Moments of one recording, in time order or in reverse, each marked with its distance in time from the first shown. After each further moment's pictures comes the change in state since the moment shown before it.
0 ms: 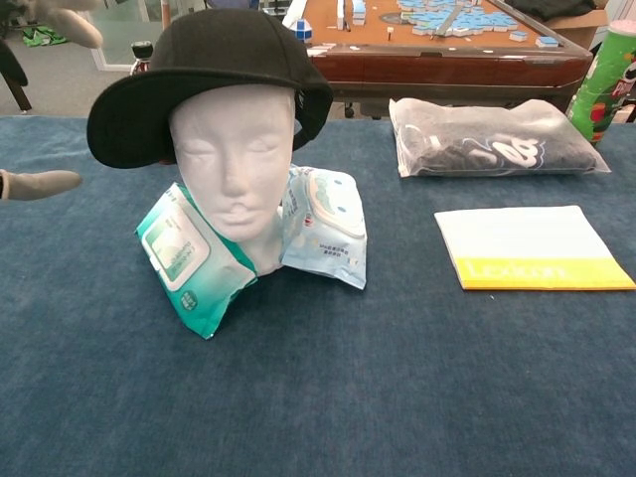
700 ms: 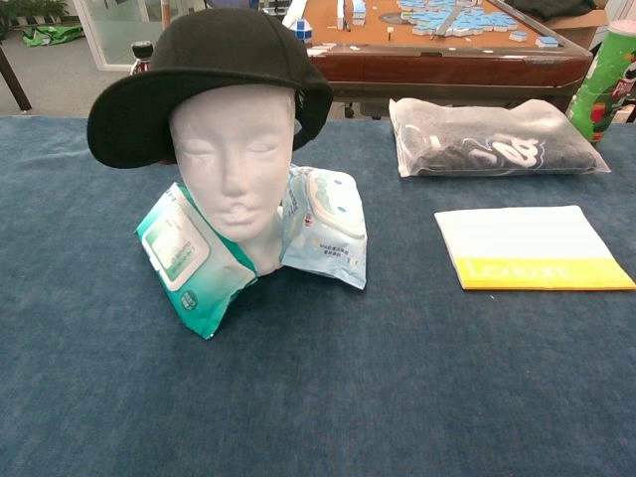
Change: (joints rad) left arm 0.176 0.228 -0.010 -0.078 -0.277 -0.070 -0.024; right arm 0.006 -0.026 0.007 -0.004 0.023 -0.017 -0.076
